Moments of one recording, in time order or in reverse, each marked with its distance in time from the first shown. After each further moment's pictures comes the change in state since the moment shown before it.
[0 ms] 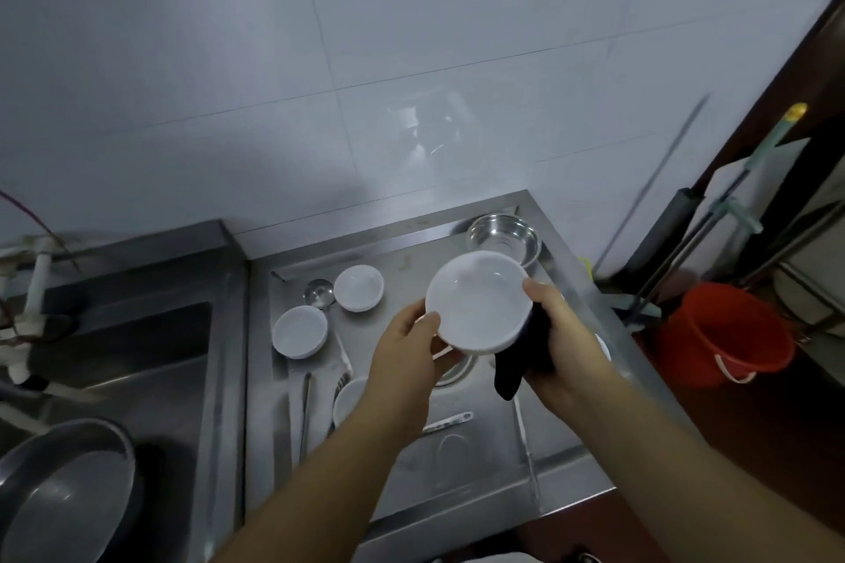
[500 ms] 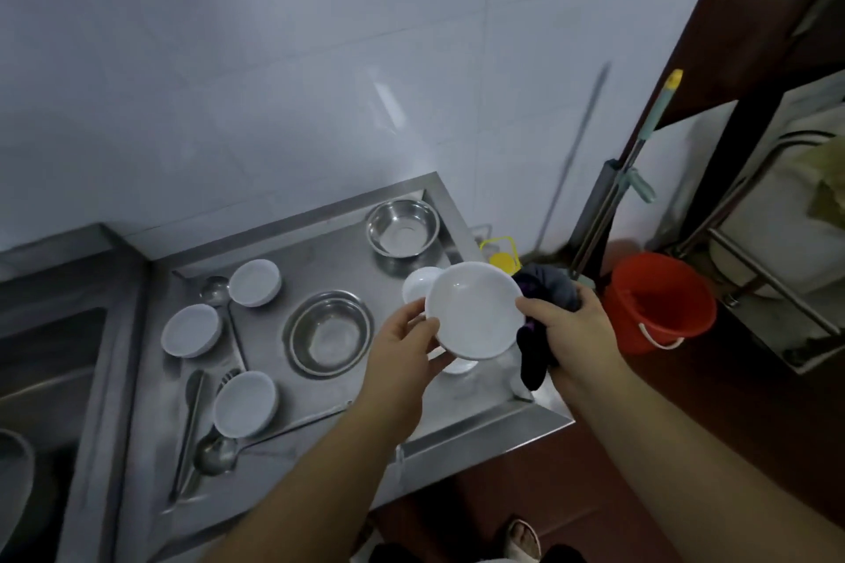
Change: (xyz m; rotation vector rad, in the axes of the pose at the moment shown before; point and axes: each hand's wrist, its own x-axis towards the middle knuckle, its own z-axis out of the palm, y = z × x) left_hand -0.018 -0.100 0.210 0.033 -0.004 -0.079; right_hand -0.002 -0.084 -0.243 -0.069 0.456 -0.186
